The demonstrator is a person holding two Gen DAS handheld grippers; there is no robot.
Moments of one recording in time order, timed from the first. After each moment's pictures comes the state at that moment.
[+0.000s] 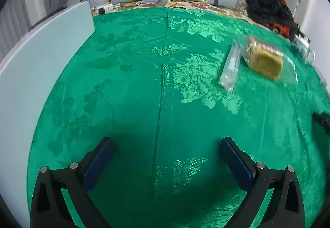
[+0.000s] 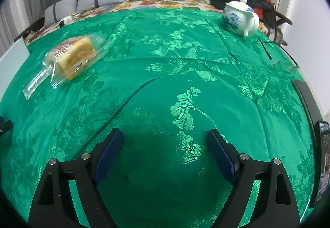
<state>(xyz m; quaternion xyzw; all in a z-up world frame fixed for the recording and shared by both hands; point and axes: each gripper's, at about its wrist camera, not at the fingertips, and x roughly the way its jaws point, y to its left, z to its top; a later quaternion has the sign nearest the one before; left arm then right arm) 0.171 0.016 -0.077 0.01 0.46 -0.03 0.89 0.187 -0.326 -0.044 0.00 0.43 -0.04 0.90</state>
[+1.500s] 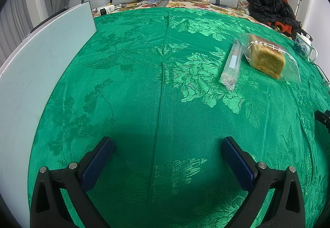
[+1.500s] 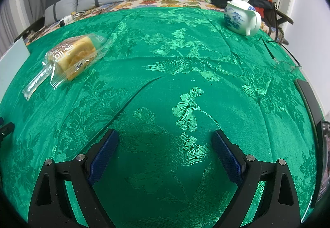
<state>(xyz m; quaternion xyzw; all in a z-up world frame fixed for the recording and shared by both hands) 0.174 0.014 -0.078 0.01 0.46 -0.02 0.89 0.191 -0.325 -0.045 0.00 0.43 -0.04 0.90</state>
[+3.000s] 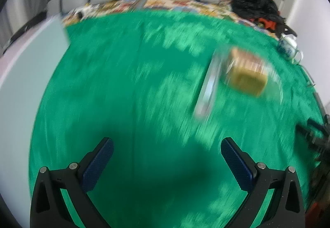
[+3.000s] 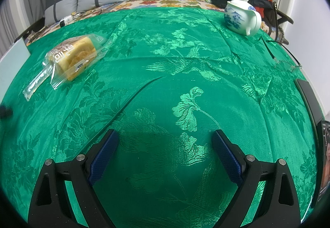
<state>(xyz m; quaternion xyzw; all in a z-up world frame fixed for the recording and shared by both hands) 0.228 -0.006 -0.041 0.01 0.47 -0.10 0.88 0.191 -0.325 -0.045 0.00 0.44 -0.04 0.90</state>
